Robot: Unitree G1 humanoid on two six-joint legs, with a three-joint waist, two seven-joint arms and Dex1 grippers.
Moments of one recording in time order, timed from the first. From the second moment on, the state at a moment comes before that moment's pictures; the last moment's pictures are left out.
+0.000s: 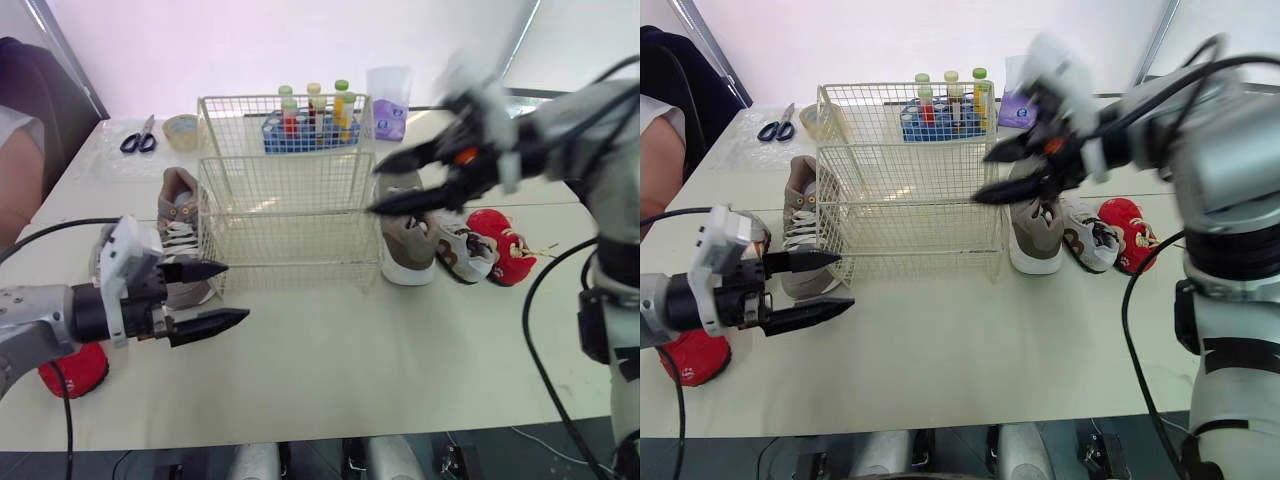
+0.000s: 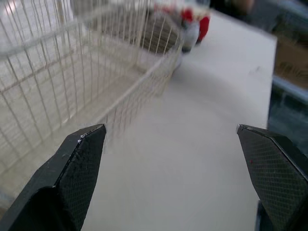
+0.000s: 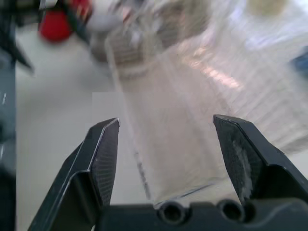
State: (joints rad) left arm -0.08 0.97 0.48 -0.60 -1.22 0.91 -0.75; right arm -1.07 -0.81 -0.12 -0.28 0.37 1.32 1.24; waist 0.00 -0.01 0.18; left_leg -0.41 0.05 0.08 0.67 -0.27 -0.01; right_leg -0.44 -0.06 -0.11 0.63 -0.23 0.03
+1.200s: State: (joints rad) left arm -0.16 0.70 0.17 -0.72 -1.23 0.88 -0.32; right arm -0.31 -0.13 -0.21 -0.31 0.20 0.71 0.17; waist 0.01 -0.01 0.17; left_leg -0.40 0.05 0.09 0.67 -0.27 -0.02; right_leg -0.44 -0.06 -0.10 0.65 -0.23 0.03
